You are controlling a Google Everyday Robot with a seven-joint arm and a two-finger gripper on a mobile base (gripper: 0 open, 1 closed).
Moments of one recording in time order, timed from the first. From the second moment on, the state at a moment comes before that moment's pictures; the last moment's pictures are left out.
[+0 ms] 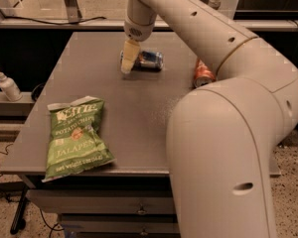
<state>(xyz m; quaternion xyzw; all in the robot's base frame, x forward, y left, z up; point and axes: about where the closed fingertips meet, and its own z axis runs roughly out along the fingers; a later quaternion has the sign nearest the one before) 0.763 0.038 0.858 -0.61 0.77 -0.02 0.21</state>
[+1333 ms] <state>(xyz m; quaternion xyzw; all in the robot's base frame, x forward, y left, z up) 0.768 0.027 0.864 -0.58 0.79 -0.02 0.18</state>
